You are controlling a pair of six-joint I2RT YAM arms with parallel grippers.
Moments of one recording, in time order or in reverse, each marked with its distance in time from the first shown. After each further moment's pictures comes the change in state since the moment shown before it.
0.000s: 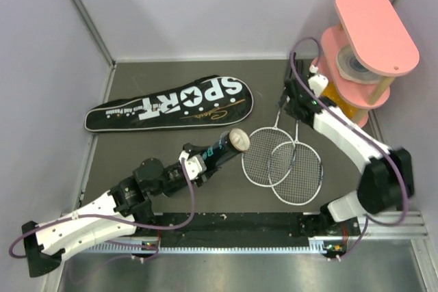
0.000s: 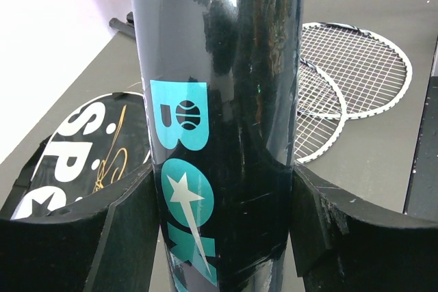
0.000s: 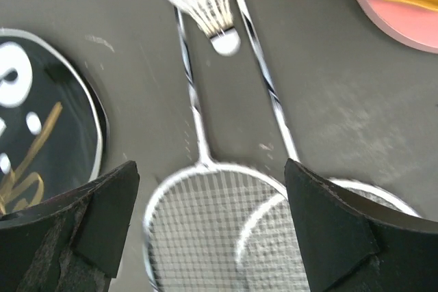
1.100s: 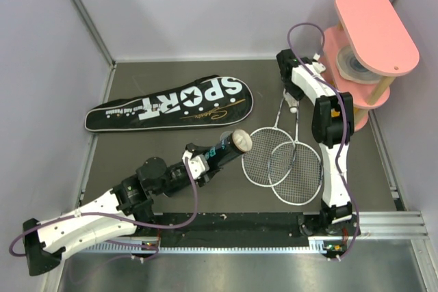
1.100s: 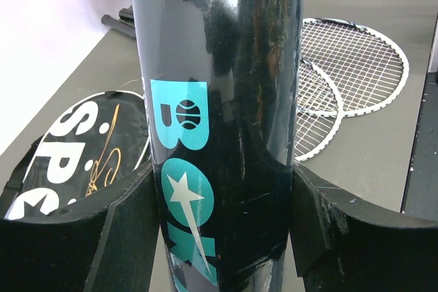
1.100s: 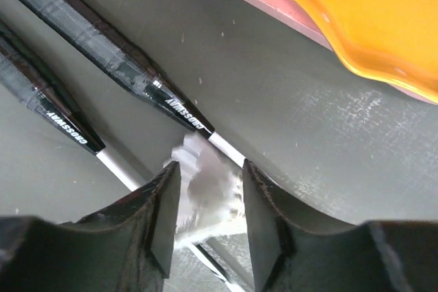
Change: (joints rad) left arm -0.002 0.034 0.000 0.018 0.011 -0.003; right arm -0.179 0.963 0.948 -0.454 0.164 0.380
